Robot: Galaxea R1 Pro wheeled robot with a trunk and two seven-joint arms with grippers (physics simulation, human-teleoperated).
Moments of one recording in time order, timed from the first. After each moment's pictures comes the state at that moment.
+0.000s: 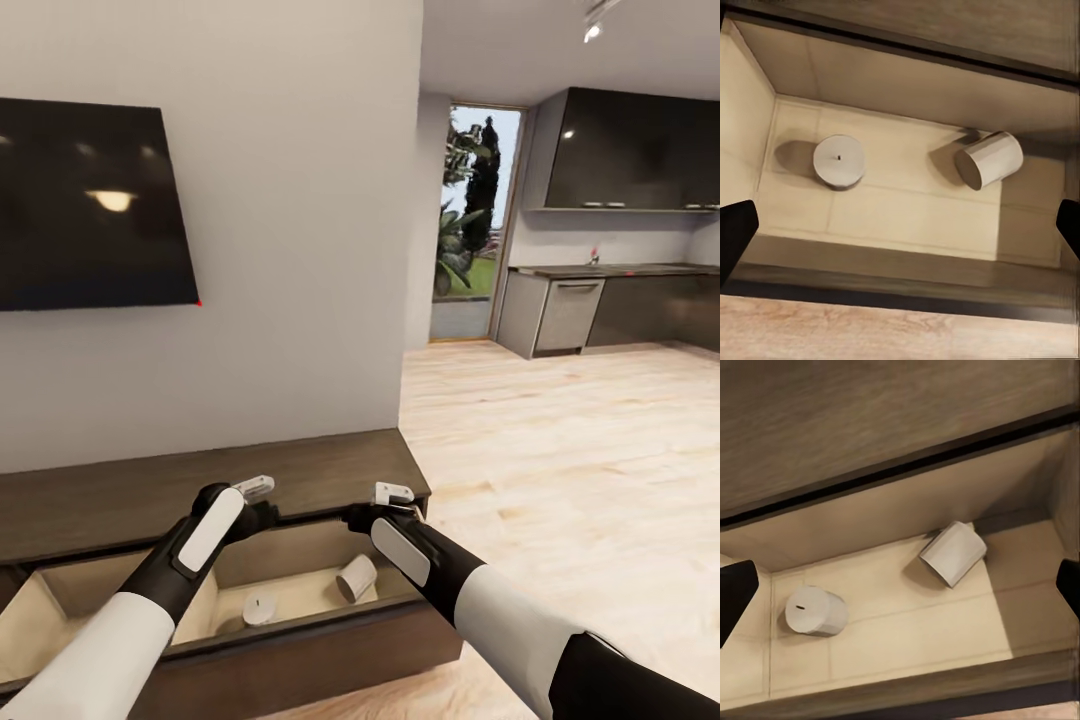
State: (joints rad) left arm -0.69 0.07 -0.28 -0.97 0.98 0.78 0.75; right arm -0.85 0.16 0.86 -0.59 -1.10 0.28 -0.47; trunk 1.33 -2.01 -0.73
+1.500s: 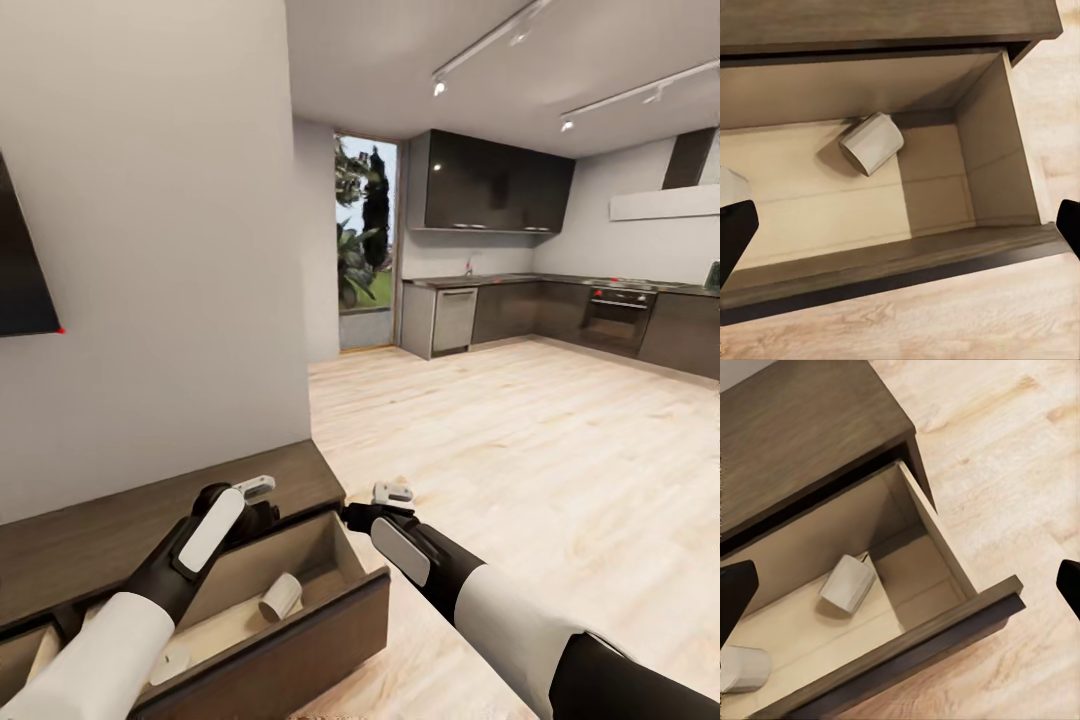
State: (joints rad) left arm -0.69 0.07 -0.29 -0.97 0.98 0.77 0.75; right arm -0.85 0.16 0.86 -0.60 -1.10 0.28 -0.47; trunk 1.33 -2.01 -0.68
